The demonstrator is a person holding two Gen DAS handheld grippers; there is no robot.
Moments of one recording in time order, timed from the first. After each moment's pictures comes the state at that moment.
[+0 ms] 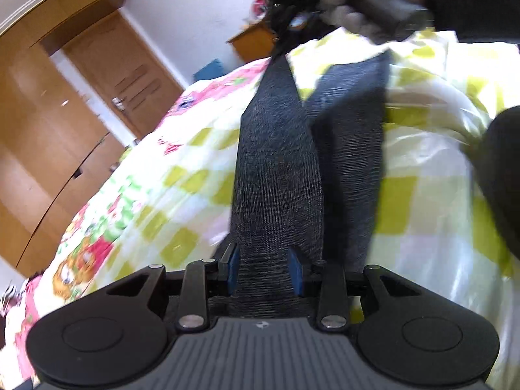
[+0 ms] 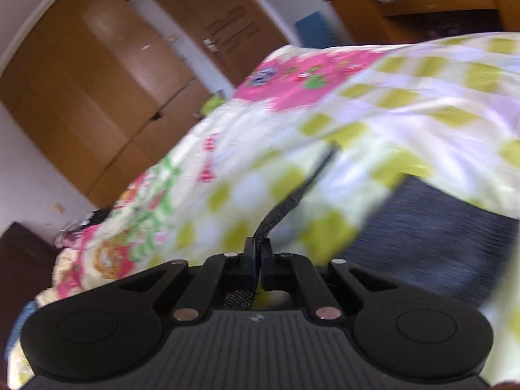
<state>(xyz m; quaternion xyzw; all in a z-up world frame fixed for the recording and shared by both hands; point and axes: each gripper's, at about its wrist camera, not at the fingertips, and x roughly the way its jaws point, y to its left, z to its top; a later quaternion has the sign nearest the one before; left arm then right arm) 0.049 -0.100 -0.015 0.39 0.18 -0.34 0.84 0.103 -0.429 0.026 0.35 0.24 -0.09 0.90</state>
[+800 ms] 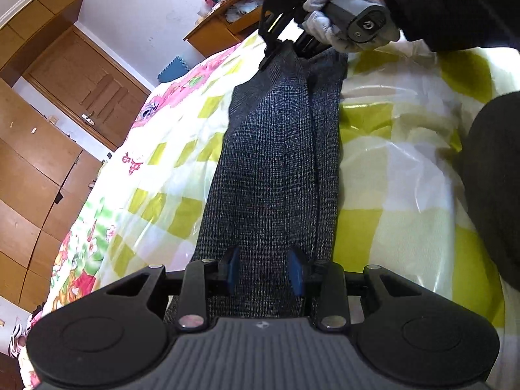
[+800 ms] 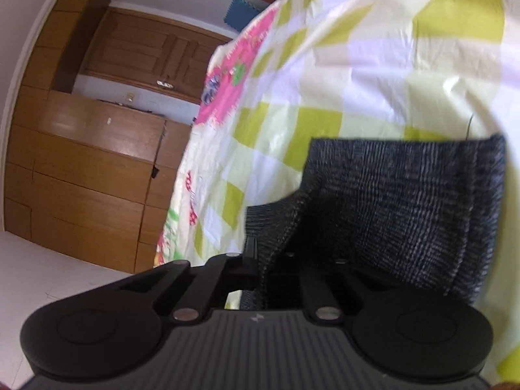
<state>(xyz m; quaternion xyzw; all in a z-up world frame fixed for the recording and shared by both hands) 0.039 -0.153 -0.021 0.45 0.19 -0.36 0.80 0.120 -0.521 -0.056 0.58 0.17 -0.06 0.79</state>
